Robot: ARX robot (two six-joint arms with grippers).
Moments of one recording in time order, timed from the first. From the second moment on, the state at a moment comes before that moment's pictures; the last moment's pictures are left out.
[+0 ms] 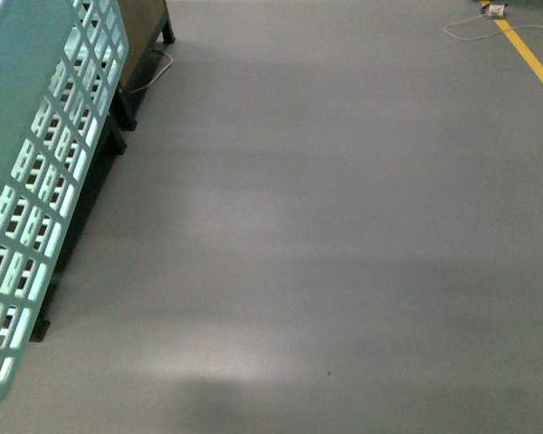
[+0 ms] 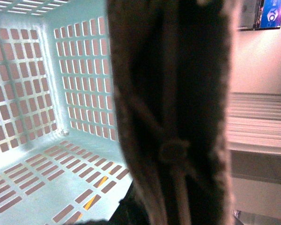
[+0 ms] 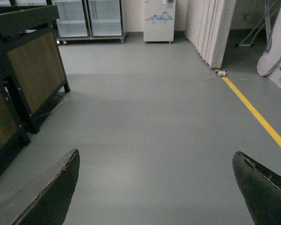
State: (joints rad) left arm 0.00 0.80 0.71 -0.11 0.00 -1.49; right arm 0.00 0.00 0.02 0.00 0.00 0.00
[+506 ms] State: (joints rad) left arm 0.00 0.80 0.71 -0.11 0.00 -1.49; right arm 0.00 0.00 0.02 0.00 0.00 0.00
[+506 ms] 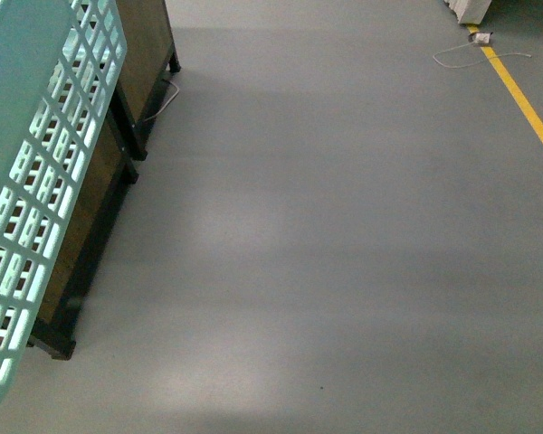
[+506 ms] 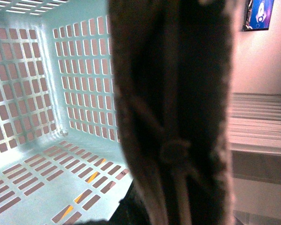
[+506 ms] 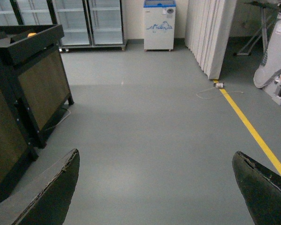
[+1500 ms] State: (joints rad) left arm 0.00 0.80 0.71 -0.11 0.00 -1.49; right arm 0.00 0.00 0.02 0.00 0.00 0.00
